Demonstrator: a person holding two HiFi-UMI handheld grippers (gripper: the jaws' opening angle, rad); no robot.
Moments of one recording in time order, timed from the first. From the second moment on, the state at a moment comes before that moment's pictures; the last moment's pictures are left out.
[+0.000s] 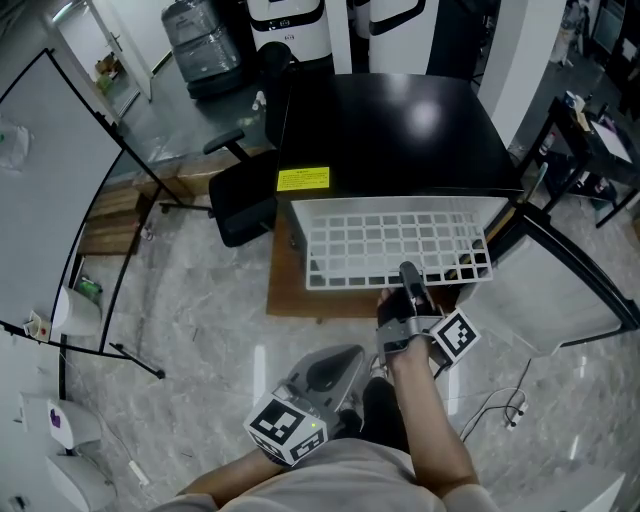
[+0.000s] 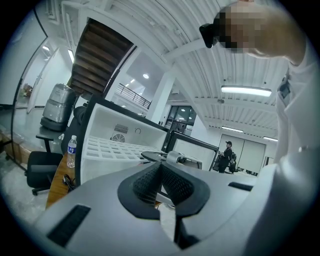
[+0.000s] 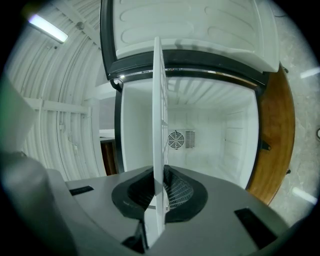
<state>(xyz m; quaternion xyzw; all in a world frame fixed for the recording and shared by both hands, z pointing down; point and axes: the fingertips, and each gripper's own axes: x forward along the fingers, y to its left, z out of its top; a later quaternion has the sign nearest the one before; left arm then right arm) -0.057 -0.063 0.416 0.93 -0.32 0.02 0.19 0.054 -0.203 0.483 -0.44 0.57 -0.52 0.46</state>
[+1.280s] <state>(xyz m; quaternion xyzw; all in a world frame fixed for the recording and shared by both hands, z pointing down) -0.048 -0.006 0.399 0.94 -0.28 0.01 0.18 0.026 -0.094 0.468 -0.41 0.60 -0.53 0.43</state>
